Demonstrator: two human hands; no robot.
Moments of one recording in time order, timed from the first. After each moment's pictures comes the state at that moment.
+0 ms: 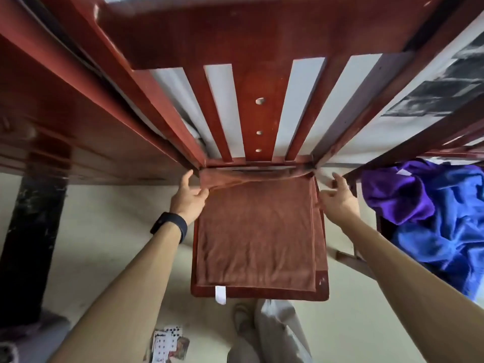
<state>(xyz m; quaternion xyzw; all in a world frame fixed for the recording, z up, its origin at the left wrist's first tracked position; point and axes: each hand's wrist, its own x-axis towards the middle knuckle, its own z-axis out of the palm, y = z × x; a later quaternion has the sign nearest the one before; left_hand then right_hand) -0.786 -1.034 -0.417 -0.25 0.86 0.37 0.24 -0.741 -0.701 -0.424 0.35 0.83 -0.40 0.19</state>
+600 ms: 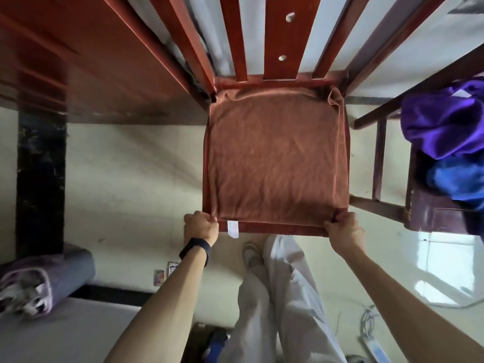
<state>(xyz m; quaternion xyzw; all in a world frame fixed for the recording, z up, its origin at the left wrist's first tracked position) -0.576 -1.070 -0.510 -0.32 0.86 0.17 0.35 -0.533 -0.741 -0.509 0.44 0.79 -0.30 0.31</state>
